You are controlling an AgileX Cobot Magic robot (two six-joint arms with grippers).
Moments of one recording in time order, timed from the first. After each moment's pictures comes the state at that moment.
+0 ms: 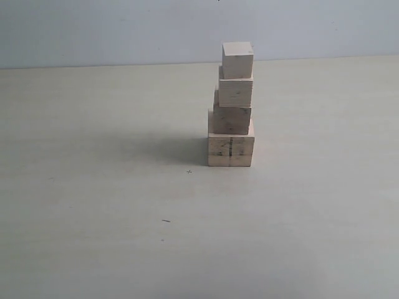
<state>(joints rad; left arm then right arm) 0.08 0.14 0.00 -0.21 0.10 0.21 -0.08 0.38 0.00 0.03 0.09 -0.59</state>
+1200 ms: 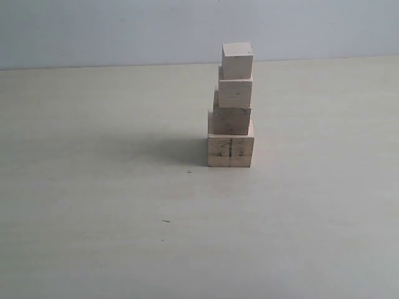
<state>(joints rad) 0.08 0.14 0.00 -0.27 0.03 0.21 -0.04 0.01 0.00 0.13 0.26 -0.10</state>
